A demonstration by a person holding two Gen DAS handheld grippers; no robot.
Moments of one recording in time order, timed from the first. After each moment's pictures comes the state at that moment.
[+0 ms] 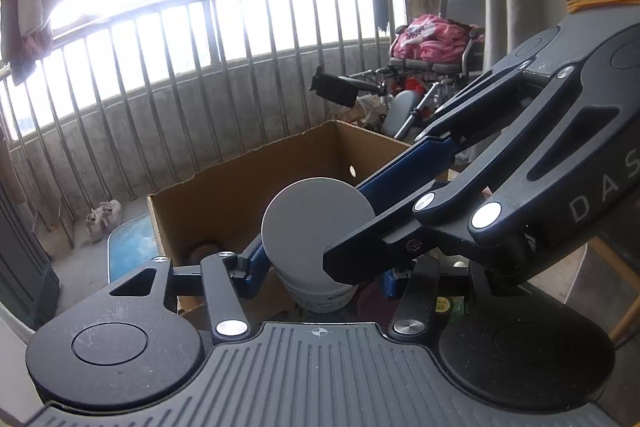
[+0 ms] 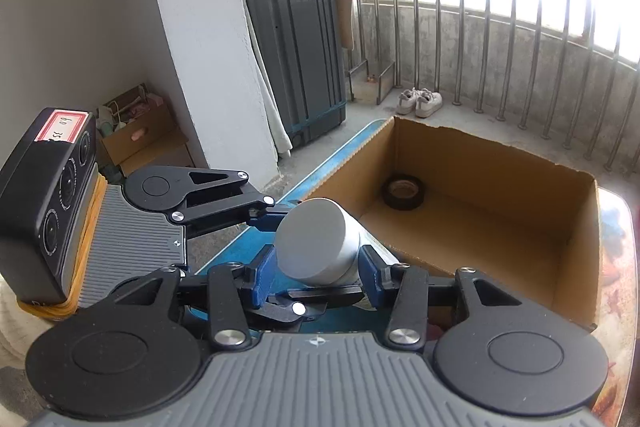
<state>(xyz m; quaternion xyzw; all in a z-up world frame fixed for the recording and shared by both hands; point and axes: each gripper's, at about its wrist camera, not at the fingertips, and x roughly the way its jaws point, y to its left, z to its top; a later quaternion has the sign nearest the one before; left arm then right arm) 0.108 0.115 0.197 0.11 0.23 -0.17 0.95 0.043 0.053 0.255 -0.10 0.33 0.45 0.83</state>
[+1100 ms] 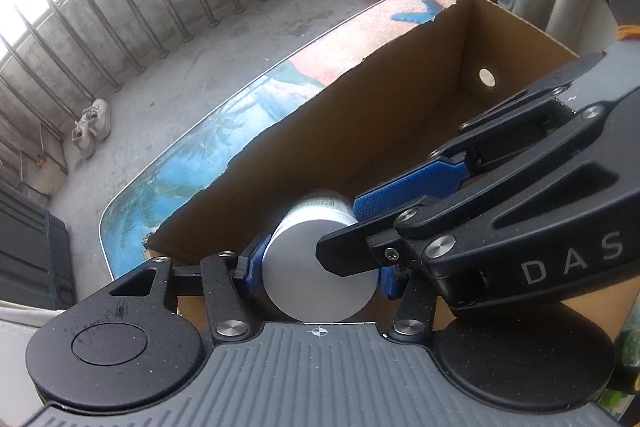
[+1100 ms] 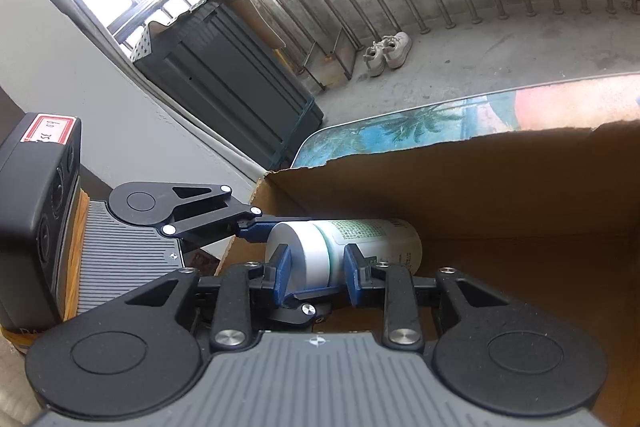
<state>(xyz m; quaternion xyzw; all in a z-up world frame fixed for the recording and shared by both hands) 0.365 0.121 0.141 0.18 0.49 -0.15 0.84 0.307 0.074 0.144 0.14 0.47 0.41 0.77</state>
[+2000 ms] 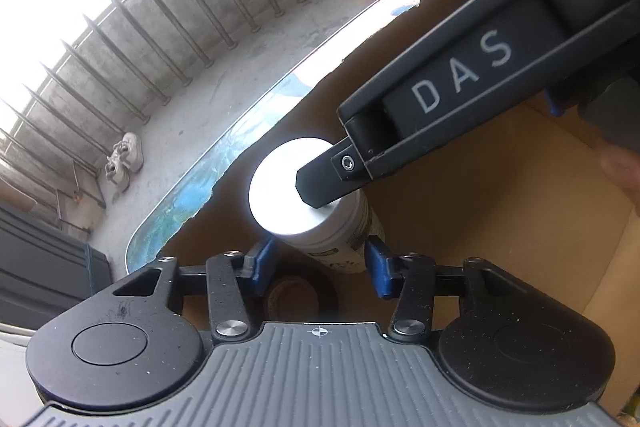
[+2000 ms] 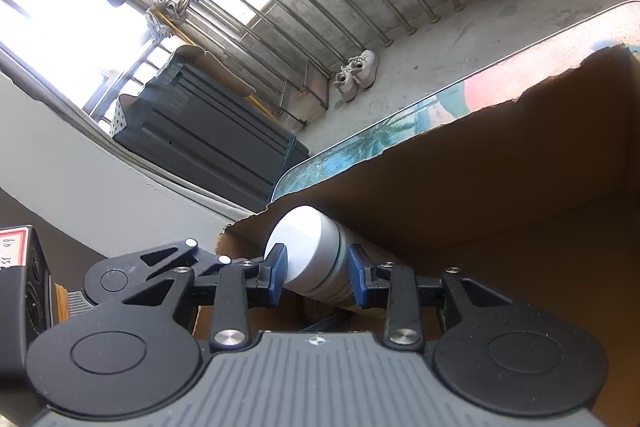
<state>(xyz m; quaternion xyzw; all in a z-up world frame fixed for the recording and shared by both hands) 0.362 0.084 0.121 0.27 0.45 -0.11 0.84 0.334 0.039 0.113 0.25 0.45 0.36 0.78</state>
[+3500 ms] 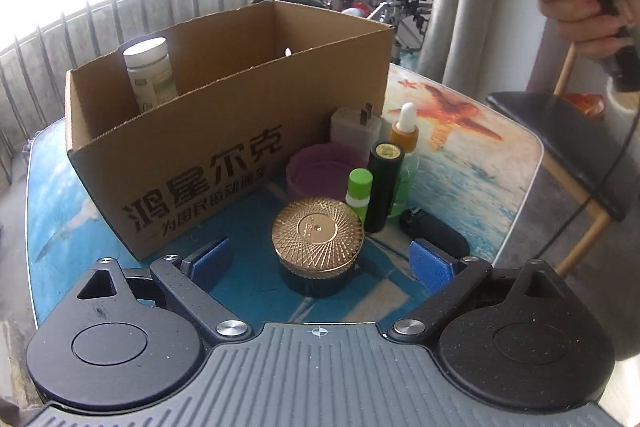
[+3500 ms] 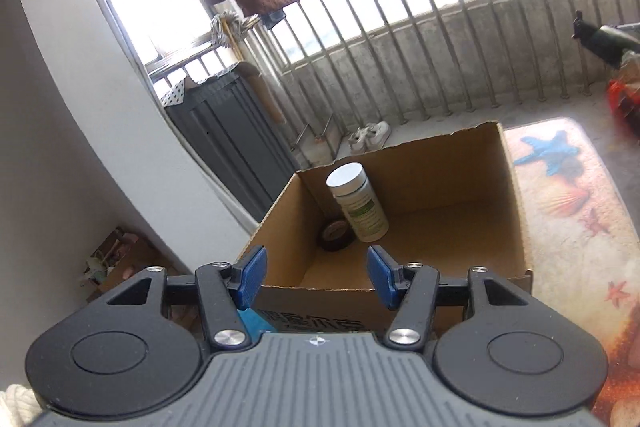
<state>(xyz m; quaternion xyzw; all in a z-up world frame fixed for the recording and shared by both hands) 0.096 0.072 0.084 0.08 0.35 -0.24 0.90 0.129 -0.088 0.176 0.13 0.30 0.37 0.87</state>
